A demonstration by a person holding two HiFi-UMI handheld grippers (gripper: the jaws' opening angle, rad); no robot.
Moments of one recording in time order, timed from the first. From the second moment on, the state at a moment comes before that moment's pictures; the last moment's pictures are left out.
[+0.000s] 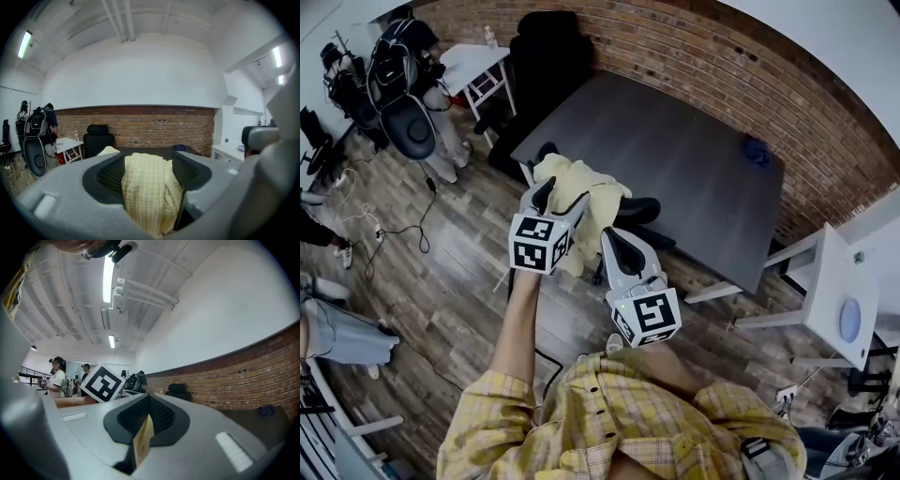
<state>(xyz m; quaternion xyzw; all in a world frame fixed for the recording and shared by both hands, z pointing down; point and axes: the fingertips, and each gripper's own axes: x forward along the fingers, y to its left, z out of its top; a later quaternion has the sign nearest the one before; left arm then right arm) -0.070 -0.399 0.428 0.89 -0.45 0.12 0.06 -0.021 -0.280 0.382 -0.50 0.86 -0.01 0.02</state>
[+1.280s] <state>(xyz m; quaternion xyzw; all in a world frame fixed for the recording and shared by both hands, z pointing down) -0.056 -0.408 0.441 0.86 -0.49 0.11 0.05 -0.002 -0.286 0.383 -0.50 0.86 -0.02 0.03</state>
